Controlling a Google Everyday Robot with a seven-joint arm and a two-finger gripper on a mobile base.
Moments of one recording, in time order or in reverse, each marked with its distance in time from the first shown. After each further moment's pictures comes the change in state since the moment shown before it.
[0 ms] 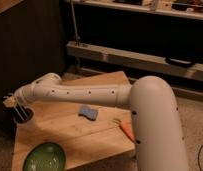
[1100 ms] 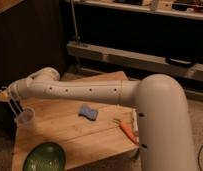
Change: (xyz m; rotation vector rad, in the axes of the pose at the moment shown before) arm 0.044 -0.022 -0.023 -0.007 0.061 0.001
